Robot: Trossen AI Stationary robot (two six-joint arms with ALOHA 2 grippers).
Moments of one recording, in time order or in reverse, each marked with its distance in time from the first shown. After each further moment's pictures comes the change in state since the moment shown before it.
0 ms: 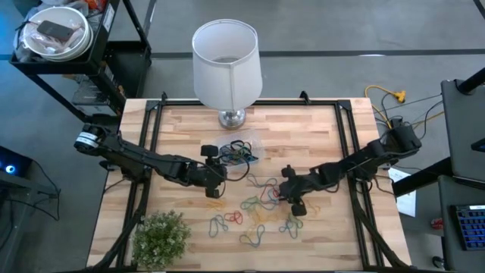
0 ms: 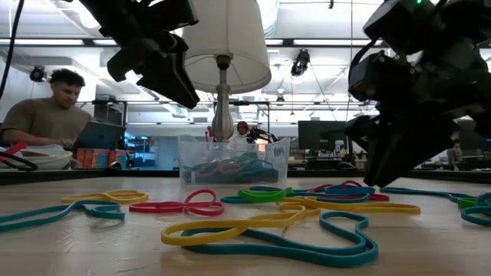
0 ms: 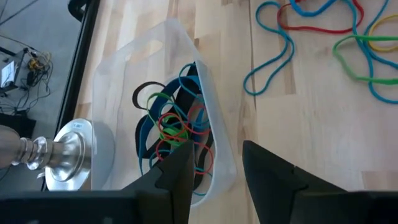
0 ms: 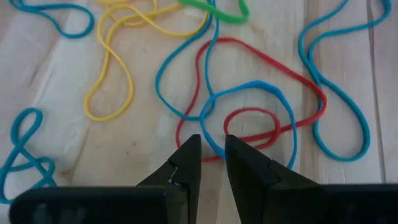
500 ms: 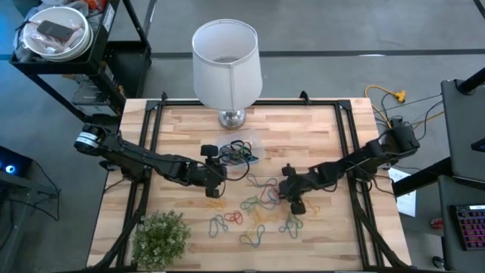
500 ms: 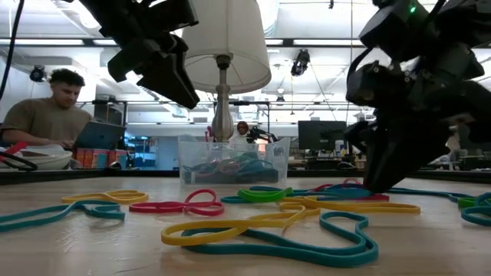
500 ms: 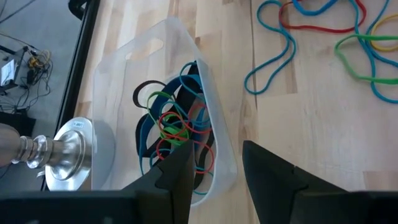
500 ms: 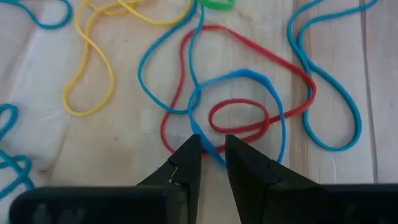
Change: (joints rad) left arm 0.000 0.000 -0.001 -0.001 0.000 -0.003; right arm -0.022 0.017 0.000 -0.012 0.005 0.003
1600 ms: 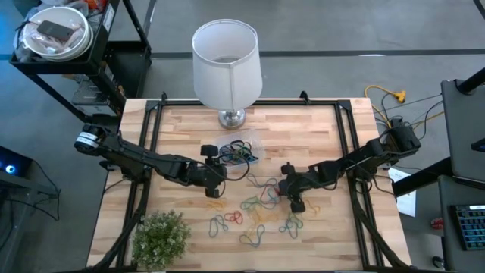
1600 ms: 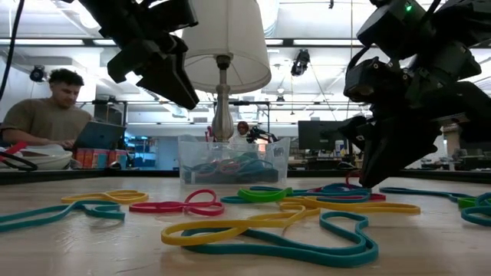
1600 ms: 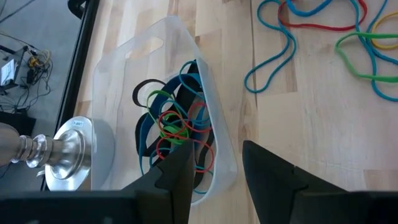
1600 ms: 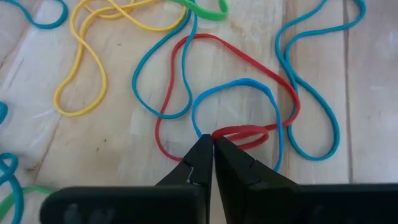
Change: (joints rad) left arm 0.000 0.000 -0.003 0.000 0.000 0.001; right arm -0.016 -0.015 0.002 0.001 0.016 -0.071
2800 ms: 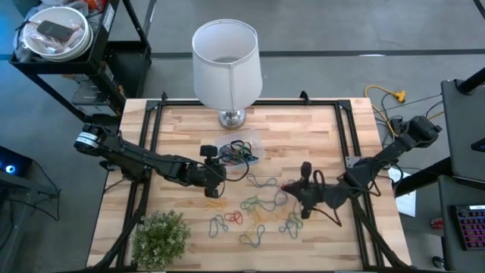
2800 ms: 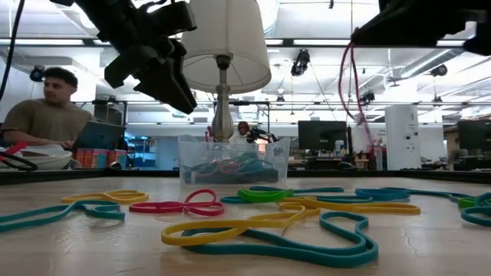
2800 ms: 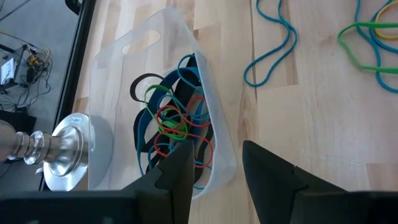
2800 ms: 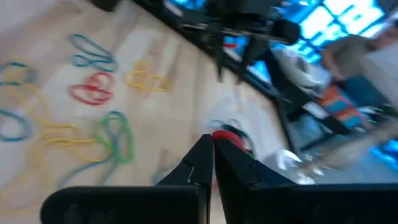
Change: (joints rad) left arm 0.000 0.000 -0.017 0.006 -0.001 0.001; right arm 0.368 -0.337 0.001 0.119 0.745 -0.404
